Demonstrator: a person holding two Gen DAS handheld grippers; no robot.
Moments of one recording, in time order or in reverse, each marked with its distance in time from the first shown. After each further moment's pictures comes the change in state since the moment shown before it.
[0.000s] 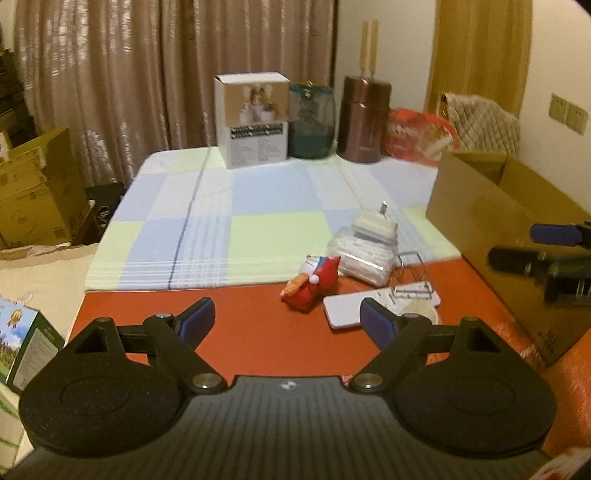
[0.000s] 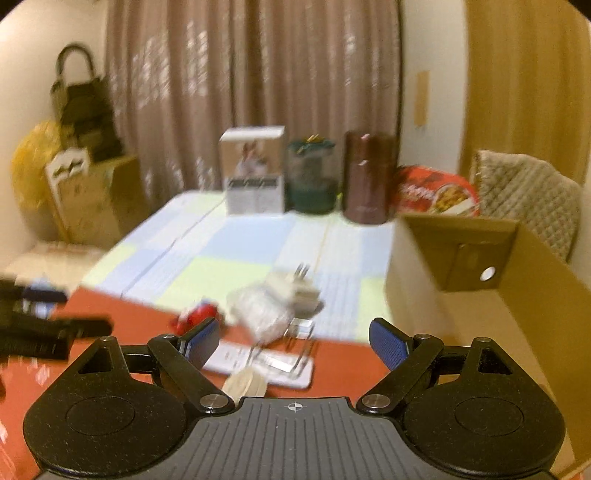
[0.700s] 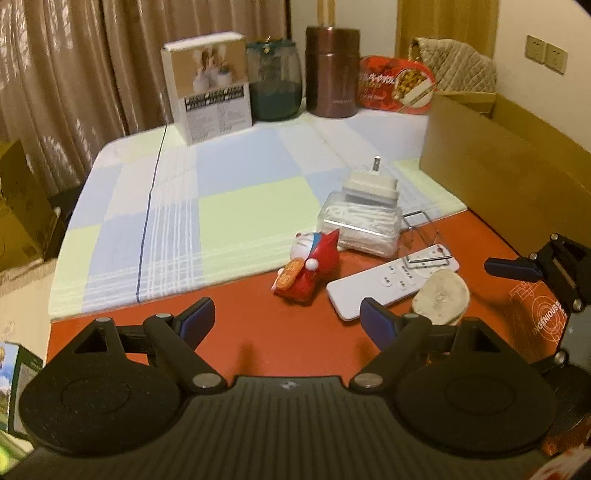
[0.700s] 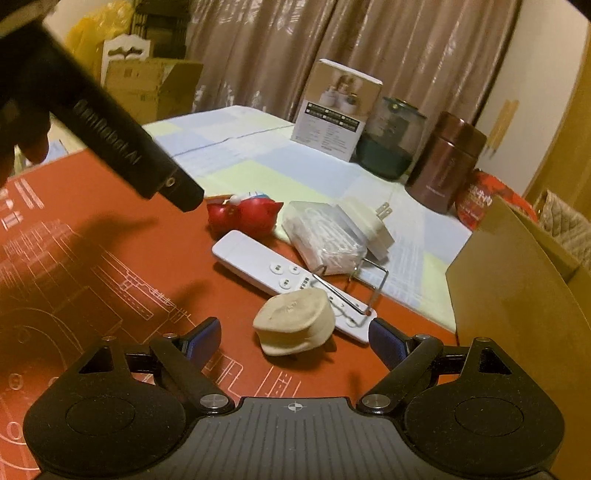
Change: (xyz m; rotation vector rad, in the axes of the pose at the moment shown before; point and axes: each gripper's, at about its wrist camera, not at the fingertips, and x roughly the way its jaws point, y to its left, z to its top) left arm 0.062 0.006 0.009 0.133 0.115 -0.083; right arm 0.077 0.066 -0.077 -0.371 0.088 -0.033
